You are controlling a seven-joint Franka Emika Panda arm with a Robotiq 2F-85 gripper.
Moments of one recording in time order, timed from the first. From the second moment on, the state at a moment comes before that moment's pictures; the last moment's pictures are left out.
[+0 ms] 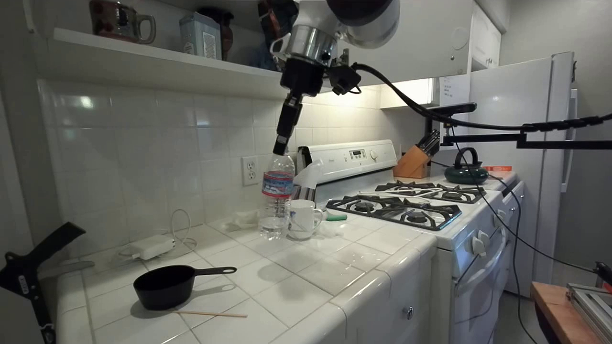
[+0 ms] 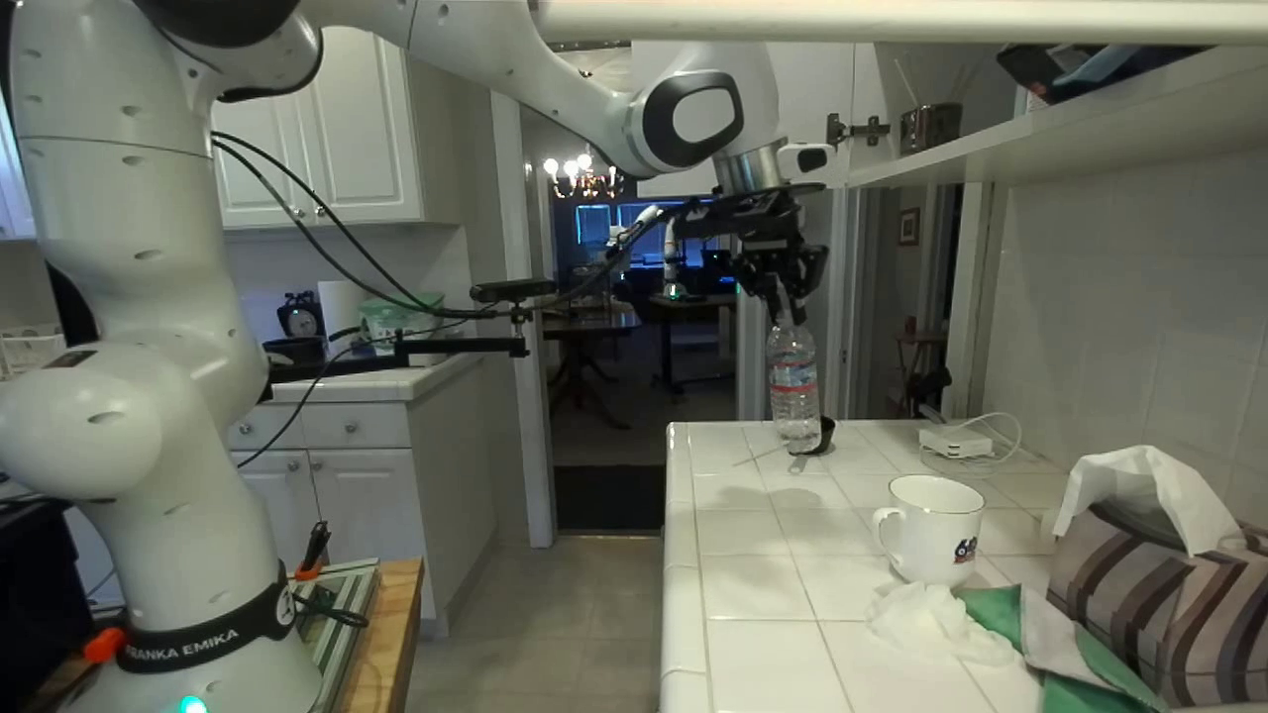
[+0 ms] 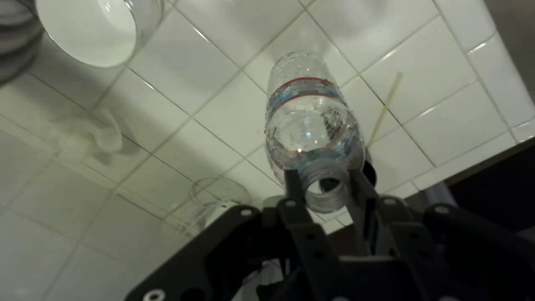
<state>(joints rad) 0.05 0.07 0.09 -1.89 0.04 2.32 -0.37</state>
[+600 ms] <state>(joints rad) 0.14 0.17 0.18 -1.79 0.05 2.29 -0.51</state>
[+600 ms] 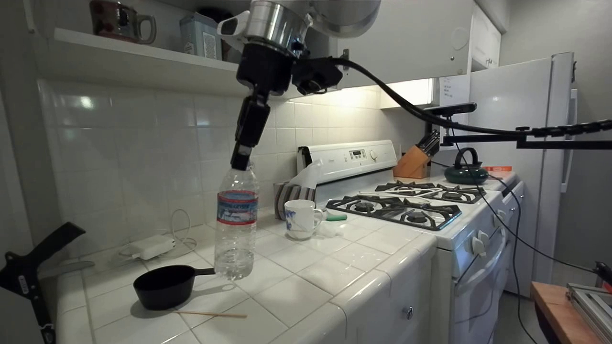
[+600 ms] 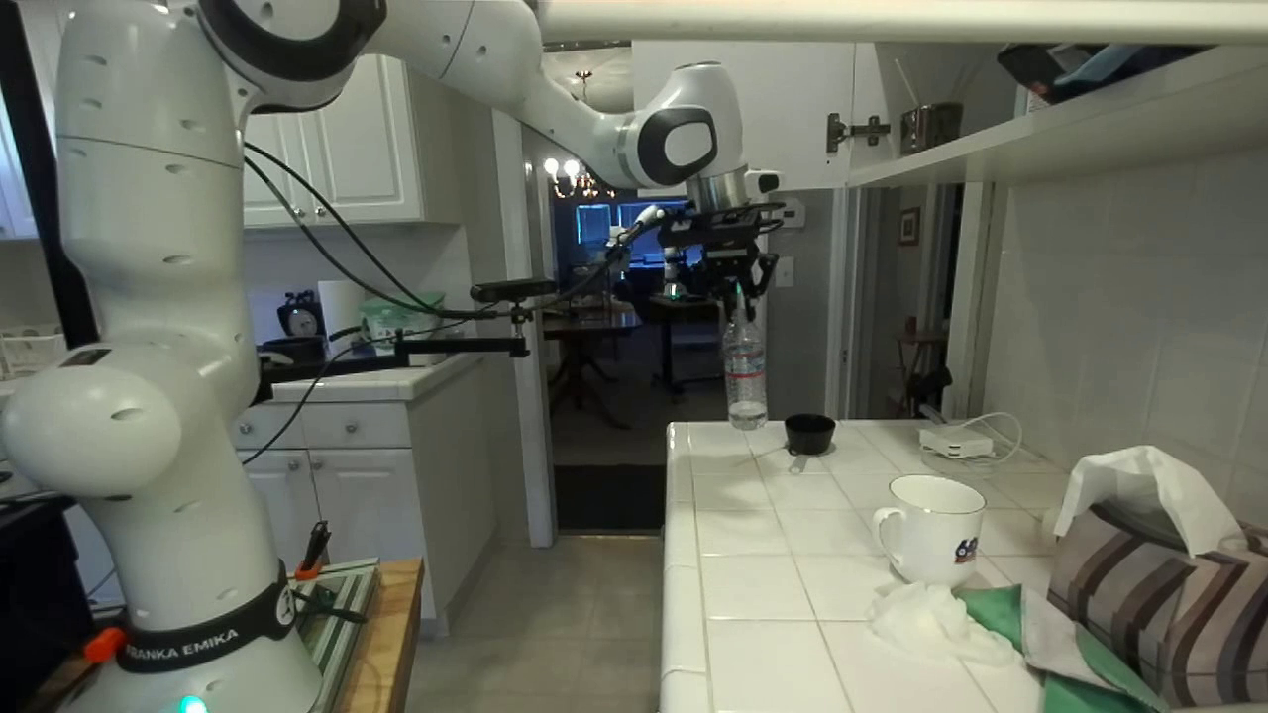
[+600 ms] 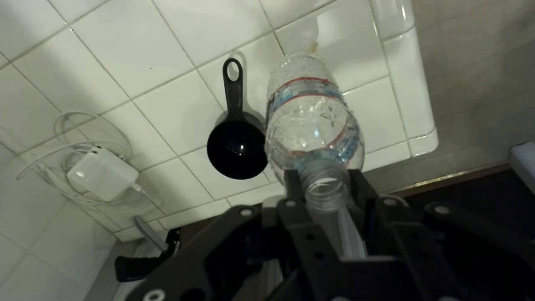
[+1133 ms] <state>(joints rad) 0.16 0.24 0.20 -1.75 -0.04 2.30 -0.53</state>
